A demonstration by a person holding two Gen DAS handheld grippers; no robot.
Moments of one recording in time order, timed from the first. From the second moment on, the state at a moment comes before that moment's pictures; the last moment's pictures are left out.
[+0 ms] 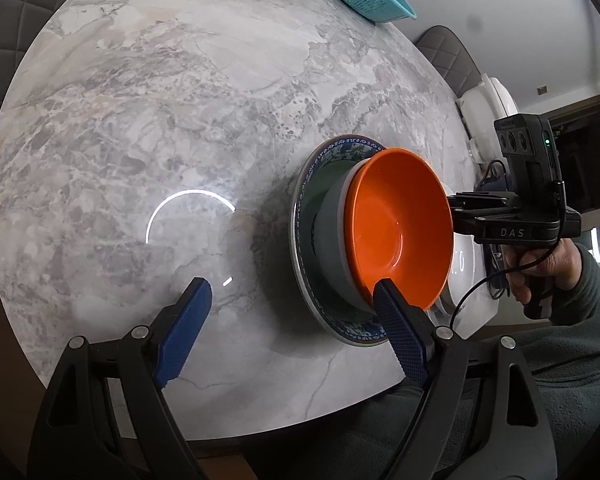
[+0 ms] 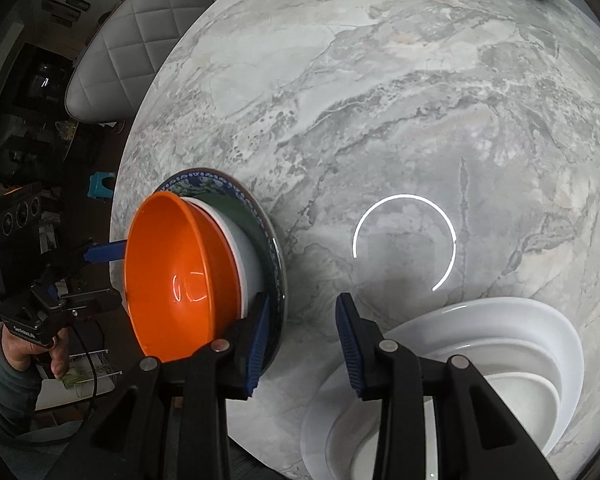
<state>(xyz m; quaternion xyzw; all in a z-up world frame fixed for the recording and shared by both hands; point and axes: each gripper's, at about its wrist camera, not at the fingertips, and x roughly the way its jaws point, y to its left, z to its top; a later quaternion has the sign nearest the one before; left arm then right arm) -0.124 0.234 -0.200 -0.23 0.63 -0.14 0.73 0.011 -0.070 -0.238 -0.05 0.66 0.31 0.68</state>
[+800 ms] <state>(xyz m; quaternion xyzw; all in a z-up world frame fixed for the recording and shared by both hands) -0.128 0.248 -0.220 -0.27 0.64 -0.15 0.71 0.008 -0.074 -0.248 -0.02 0.67 0.32 0.67</state>
